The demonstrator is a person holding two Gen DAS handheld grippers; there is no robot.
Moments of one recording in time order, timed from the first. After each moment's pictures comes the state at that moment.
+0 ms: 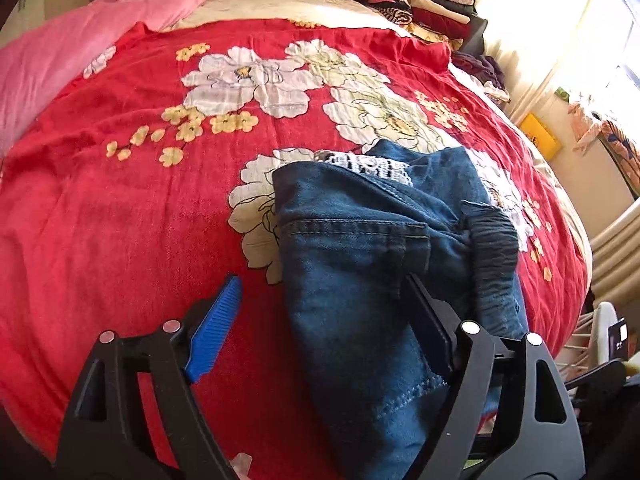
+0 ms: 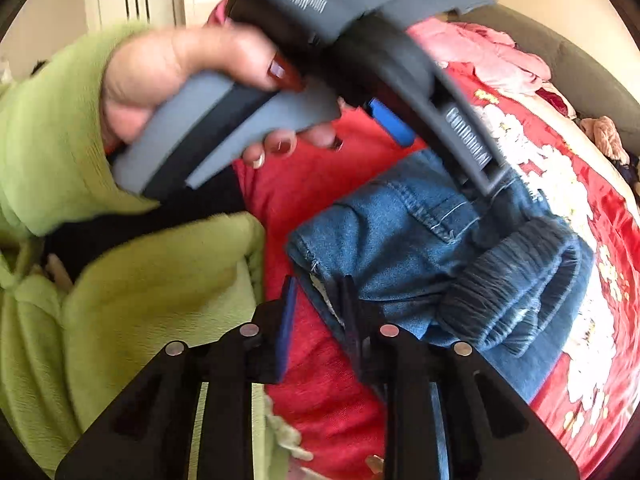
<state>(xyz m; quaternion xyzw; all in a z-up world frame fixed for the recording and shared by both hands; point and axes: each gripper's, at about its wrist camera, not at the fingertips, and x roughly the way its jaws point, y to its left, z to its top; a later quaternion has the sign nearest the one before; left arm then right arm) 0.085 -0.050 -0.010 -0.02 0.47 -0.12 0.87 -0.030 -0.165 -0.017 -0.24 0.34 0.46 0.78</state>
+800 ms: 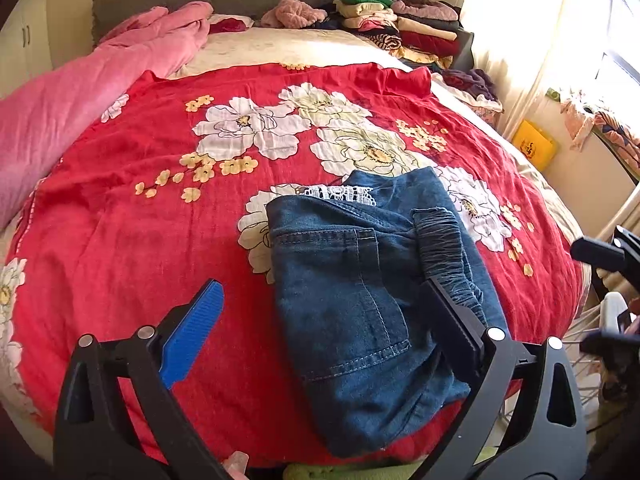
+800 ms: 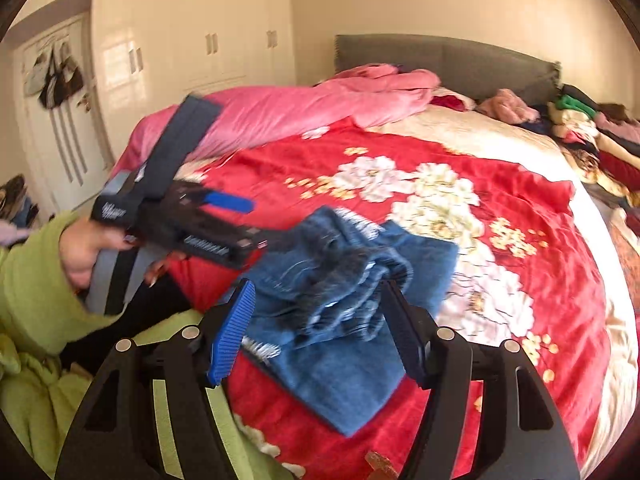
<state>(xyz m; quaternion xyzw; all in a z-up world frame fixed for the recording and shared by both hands) 0.050 -0.060 0.026 0.01 0.42 -0.11 0.90 -0.006 -0.270 0.059 -0.07 0.29 0.34 0.89</state>
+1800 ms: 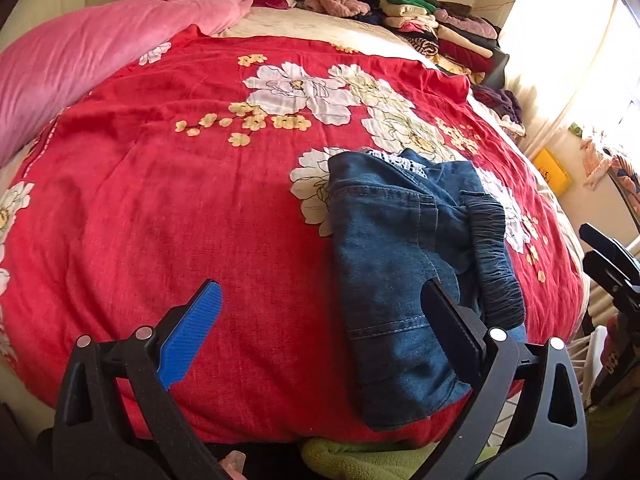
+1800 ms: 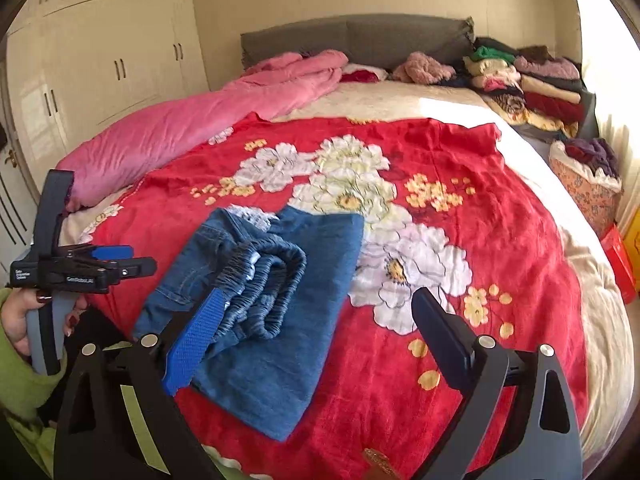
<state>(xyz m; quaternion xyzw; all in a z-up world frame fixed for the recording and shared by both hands) 0.035 -0.019 0.003 -0.07 0.45 -0.07 0.89 0.030 -0.306 0.033 -0.01 0.34 0.21 0.92</state>
